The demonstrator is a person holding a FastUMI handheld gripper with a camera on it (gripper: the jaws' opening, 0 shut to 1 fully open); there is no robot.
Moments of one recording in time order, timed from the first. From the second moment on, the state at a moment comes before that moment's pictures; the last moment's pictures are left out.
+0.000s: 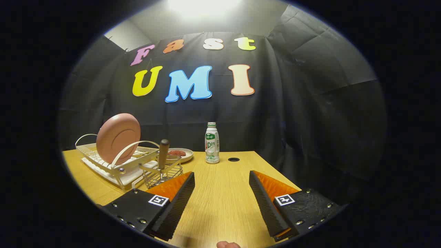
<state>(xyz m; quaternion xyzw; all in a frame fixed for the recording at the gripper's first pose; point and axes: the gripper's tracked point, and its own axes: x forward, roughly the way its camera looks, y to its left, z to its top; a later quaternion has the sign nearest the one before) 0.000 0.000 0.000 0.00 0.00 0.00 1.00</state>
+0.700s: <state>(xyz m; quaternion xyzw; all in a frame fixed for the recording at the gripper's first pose) -0.054 0.033 0.154 0.00 -0.01 -0.01 1.00</state>
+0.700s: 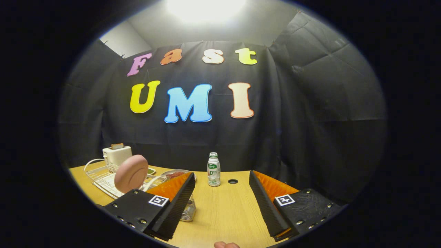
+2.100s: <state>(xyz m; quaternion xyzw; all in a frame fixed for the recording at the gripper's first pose) 0.000 0.254 0.214 0.02 0.24 0.07 0.97</state>
